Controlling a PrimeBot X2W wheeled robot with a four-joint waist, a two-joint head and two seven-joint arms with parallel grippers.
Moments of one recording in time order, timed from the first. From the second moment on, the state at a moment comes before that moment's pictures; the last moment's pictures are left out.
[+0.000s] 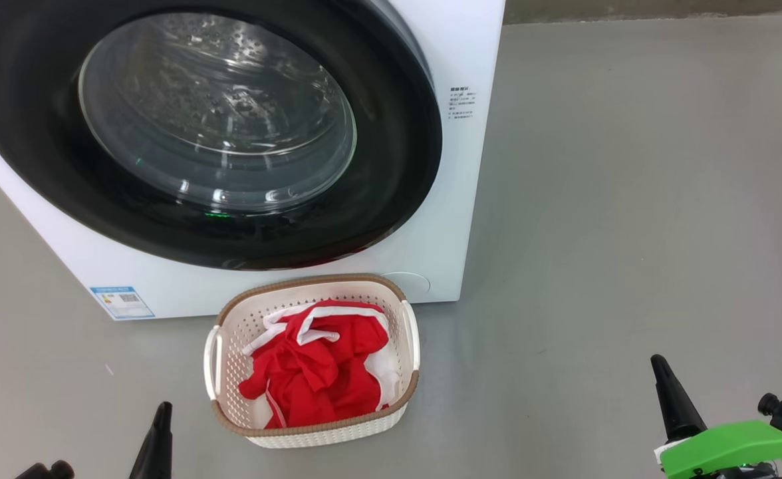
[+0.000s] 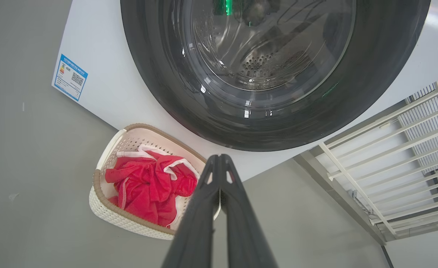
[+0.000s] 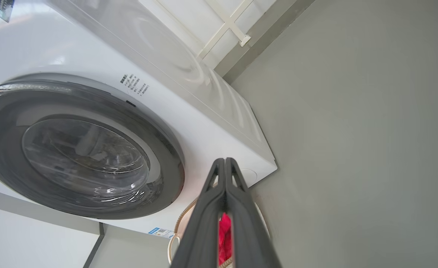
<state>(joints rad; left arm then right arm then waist) -0.01 0.08 0.05 0.30 -0.93 -0.12 -0.07 0.00 -0.06 -0.04 0.34 1.01 0.13 -0.08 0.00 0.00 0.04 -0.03</state>
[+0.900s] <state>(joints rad) -0.03 0.06 0.06 0.29 -1.21 -0.12 0.01 -0.02 -0.06 -0.07 0.31 1.25 0.13 -0.01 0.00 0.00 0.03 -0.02</state>
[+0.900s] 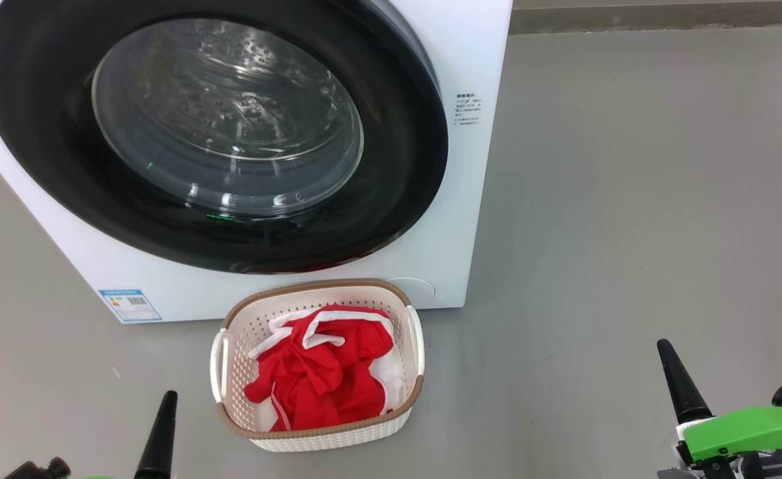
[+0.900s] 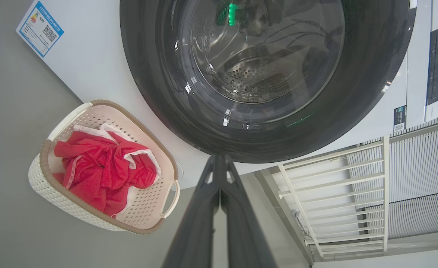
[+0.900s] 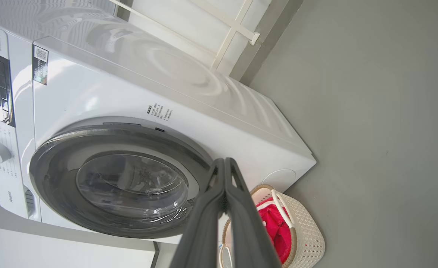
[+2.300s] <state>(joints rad) -0.07 0.04 0.08 0.27 -1.60 -0.12 0.11 -0.07 -0.05 -0.12 0.27 1.61 0.13 0.10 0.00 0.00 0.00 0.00</state>
